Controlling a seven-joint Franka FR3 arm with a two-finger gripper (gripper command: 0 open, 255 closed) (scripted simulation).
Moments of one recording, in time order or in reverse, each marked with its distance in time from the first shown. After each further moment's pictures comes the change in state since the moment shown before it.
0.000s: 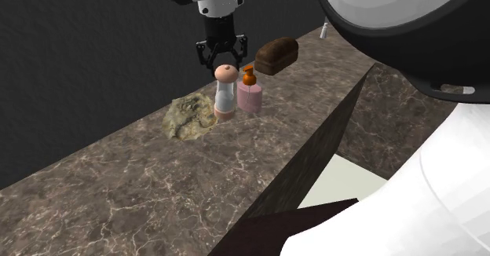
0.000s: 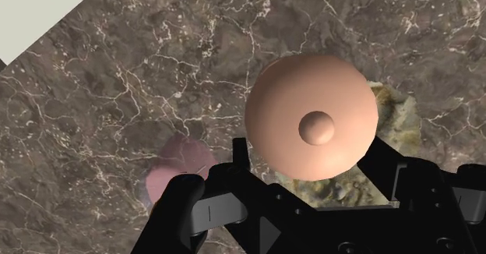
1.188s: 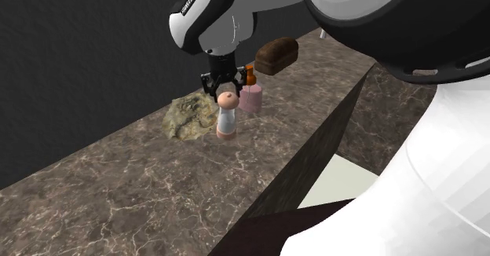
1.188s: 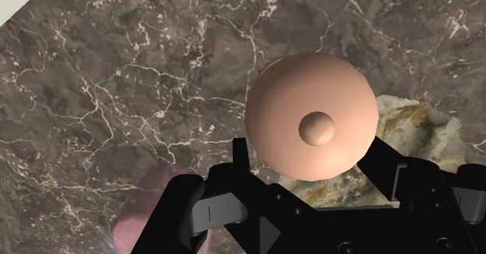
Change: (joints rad) arm 0.001 0.067 0.005 -0.172 -0.033 0.234 0.034
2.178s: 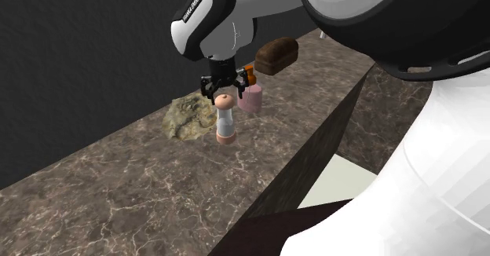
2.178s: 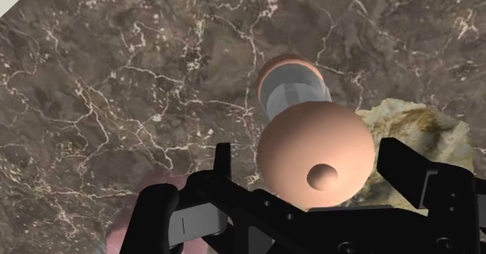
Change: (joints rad) arm 0.001 0.013 0.001 -0.020 -0.007 0.033 0.007
